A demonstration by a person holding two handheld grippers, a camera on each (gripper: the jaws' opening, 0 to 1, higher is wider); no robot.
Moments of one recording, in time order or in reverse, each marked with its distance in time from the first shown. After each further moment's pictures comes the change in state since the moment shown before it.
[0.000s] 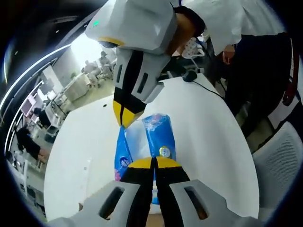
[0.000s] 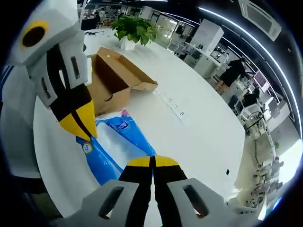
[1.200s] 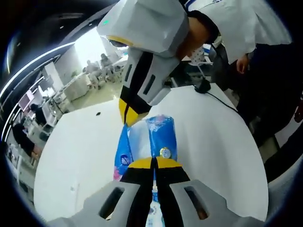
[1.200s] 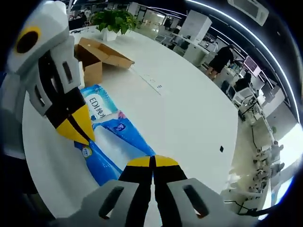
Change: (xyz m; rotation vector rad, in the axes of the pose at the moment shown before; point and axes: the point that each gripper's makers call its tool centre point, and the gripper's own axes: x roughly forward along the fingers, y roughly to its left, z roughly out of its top) left arm 0.097 0.016 0.042 -0.068 -0.049 0.003; right arm 0.000 -0.065 -0.094 0.094 0.045 -0.058
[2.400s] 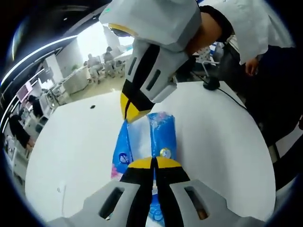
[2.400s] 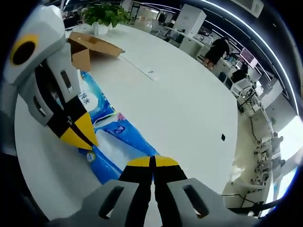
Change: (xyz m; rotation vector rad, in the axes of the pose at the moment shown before) left arm 0.059 0.005 -0.014 -0.060 0.024 -0.015; right arm 0.024 -0.007 -0.037 0.047 0.048 -0.015
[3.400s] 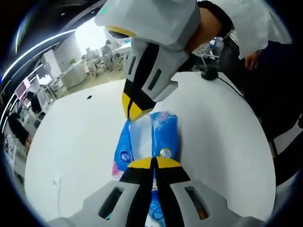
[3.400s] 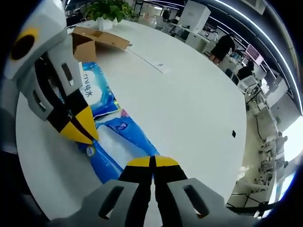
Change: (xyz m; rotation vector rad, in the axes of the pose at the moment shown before) left arm 0.005 -0.001 -0.023 -0.002 0.058 -0.019; right arm 0.020 0.016 -0.012 -0.012 0.029 0.049
